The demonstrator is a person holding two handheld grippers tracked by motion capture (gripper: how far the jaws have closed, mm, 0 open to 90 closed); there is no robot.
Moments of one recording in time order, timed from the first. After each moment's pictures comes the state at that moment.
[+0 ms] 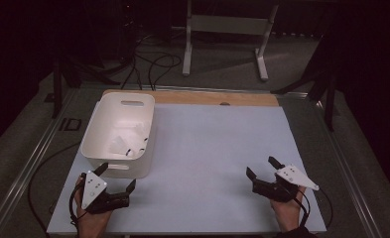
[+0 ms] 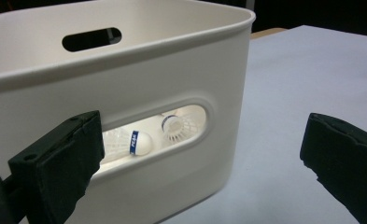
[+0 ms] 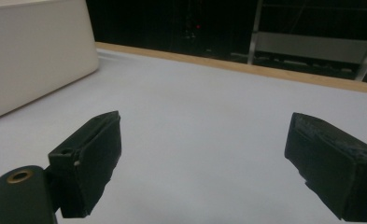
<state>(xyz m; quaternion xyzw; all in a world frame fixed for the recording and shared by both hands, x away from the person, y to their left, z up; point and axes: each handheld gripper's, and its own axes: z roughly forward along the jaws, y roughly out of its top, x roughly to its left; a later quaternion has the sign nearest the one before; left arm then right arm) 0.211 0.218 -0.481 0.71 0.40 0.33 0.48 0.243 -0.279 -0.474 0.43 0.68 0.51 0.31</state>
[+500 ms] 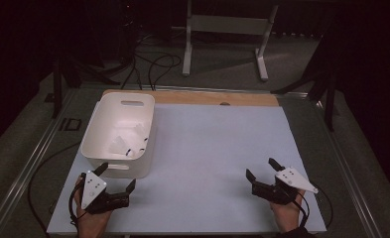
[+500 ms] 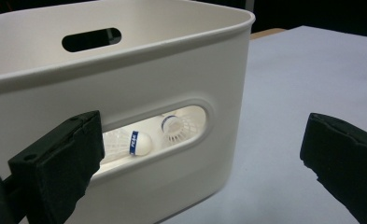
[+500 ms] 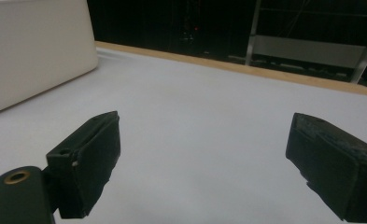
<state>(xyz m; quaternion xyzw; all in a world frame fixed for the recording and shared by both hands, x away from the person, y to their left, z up) 0.211 0.219 -0.481 0.71 0.40 0.33 0.48 0.239 -0.277 -0.477 0.42 0.68 0.51 0.31</state>
